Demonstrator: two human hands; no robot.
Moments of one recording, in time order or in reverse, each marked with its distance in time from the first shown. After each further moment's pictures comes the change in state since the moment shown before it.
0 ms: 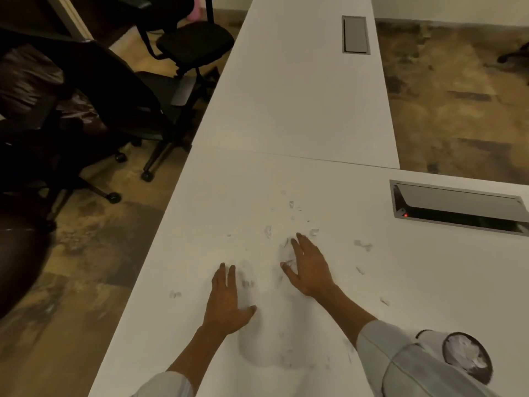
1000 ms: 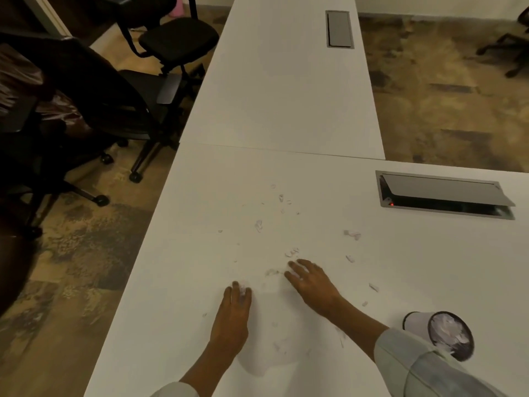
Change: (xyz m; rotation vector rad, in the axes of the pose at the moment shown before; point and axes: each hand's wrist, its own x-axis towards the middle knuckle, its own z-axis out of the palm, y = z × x) left_hand -0.042 0.020 0.034 0.308 -0.035 0.169; right_hand -0.064 0.019 0.005 -0.389 0.016 -0.319
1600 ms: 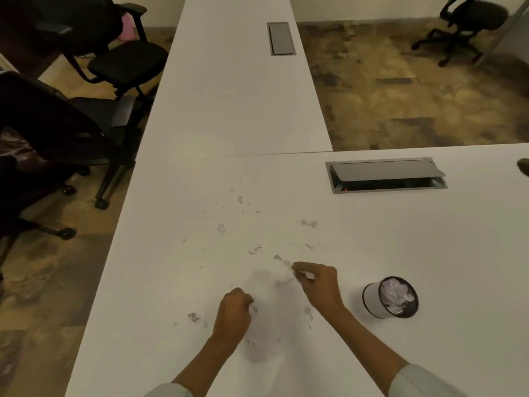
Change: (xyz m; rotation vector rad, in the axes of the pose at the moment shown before) left_hand 0.009 0.077 -0.021 -0.478 0.079 0.029; right_hand -0.083 0.016 -0.047 0.894 0.526 0.726
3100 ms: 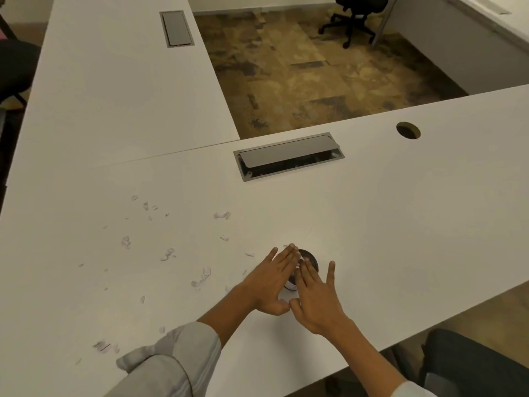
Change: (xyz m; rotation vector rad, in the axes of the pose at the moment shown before) left_hand 0.030 0.204 0.134 0.530 -0.476 1.036; right_hand -0.084 0.106 -0.152 -0.897 -0.355 0.019
